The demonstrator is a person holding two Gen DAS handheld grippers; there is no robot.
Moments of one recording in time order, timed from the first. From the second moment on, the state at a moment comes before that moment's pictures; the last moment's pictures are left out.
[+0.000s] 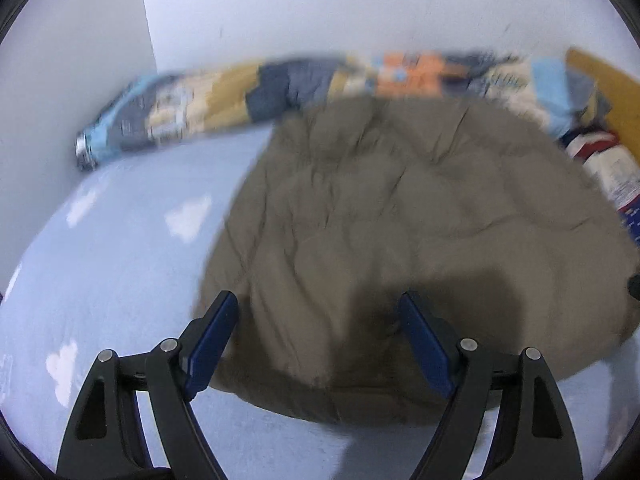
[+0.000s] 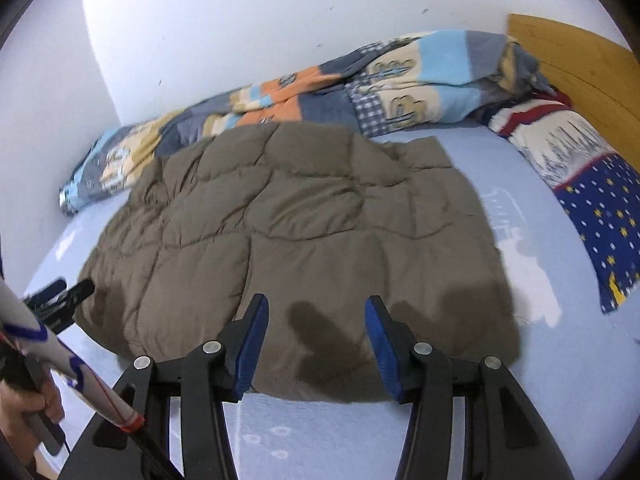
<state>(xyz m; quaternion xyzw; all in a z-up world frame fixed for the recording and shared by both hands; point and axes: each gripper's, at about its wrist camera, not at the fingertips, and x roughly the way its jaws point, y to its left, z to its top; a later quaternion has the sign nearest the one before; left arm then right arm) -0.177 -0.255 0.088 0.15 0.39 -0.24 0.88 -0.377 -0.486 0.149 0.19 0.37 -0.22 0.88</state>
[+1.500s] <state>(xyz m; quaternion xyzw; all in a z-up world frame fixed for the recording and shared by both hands) -0.238 -0.307 0.106 0.22 0.28 -0.26 0.90 -0.352 -0.468 0.123 0.15 0.40 -0.22 0.88</state>
